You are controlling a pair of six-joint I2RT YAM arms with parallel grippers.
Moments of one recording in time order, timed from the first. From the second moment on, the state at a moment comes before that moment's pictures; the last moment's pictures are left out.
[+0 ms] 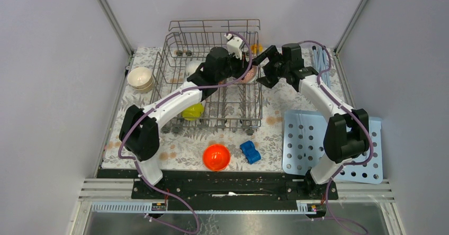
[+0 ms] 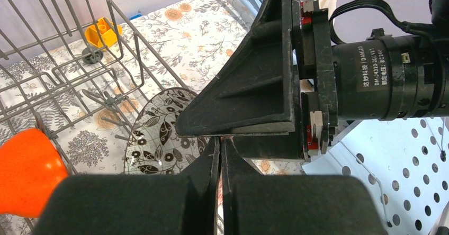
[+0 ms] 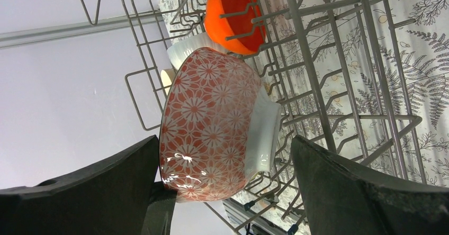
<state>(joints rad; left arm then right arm) -0.67 1.76 1.50 0.07 0.16 -0.23 0.28 1.67 1.37 -0.29 -0.34 1.18</state>
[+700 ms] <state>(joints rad) -0.70 1.76 1.50 0.09 0.15 -0.23 0.28 1.70 1.37 -0.25 -0.38 1.22</state>
